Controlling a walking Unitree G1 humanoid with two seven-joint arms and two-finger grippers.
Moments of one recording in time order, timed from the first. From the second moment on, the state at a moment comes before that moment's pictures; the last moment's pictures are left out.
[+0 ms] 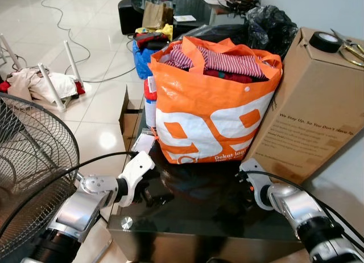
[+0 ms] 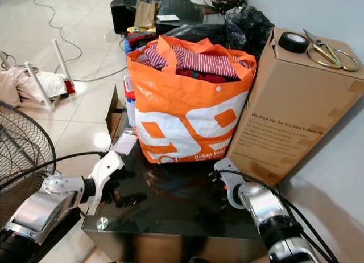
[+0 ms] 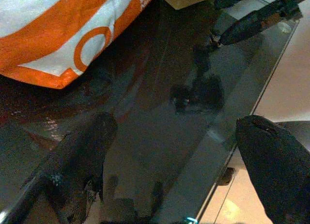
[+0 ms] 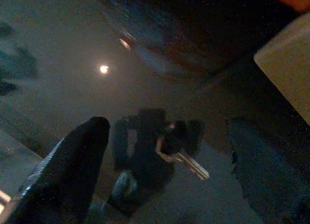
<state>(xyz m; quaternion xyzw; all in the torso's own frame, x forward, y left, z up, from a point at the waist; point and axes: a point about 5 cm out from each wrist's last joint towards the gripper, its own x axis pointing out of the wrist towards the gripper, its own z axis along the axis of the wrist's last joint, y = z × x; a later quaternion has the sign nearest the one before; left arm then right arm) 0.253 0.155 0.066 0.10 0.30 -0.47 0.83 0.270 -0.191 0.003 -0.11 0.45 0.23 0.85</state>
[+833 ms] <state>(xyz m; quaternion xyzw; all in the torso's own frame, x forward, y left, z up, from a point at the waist) 0.252 0.150 0.064 0.10 0.30 -0.48 0.82 0.269 -0.192 -0.018 -0.13 0.46 0.21 0.85</state>
